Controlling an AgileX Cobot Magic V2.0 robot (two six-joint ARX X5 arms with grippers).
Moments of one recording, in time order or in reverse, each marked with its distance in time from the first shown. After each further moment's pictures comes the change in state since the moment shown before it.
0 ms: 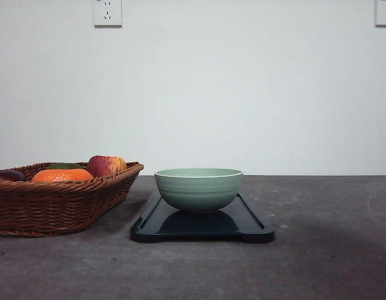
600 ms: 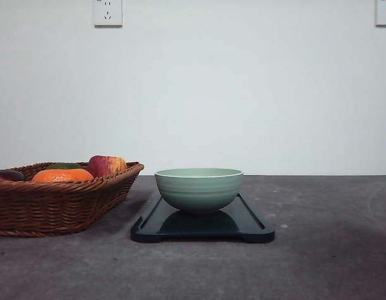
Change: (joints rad) left_arx 0.000 0.000 0.000 0.000 0.000 0.001; right_arx -0.109 -0.191 -0.077 -0.057 -0.001 0.009
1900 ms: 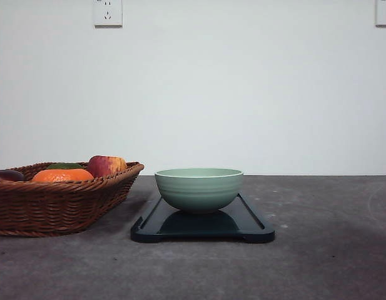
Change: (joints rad) left_arx 0.000 0.000 0.000 0.000 0.000 0.006; right_arx 0.000 0.000 0.000 0.013 0.000 0.000
